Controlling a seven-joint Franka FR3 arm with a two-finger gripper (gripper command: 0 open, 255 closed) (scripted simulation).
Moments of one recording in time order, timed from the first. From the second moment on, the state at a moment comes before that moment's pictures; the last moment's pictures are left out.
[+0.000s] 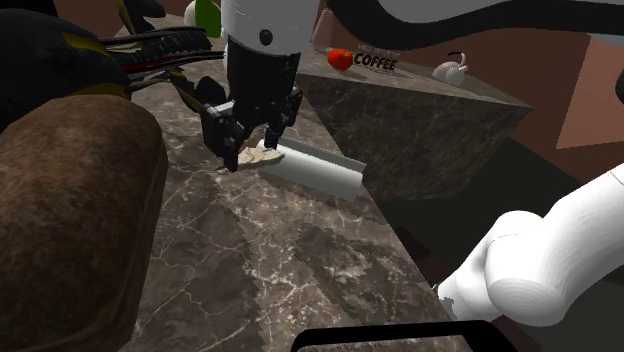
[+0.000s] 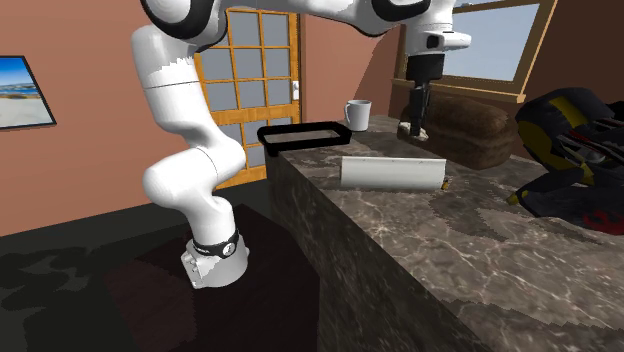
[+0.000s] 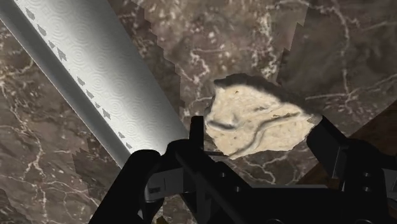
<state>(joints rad) 0.20 -0.16 0.58 -1.85 -0.03 1.75 0.61</state>
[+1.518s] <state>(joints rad) 0.48 -0.73 0.67 -2.18 0.31 1.57 0.85</state>
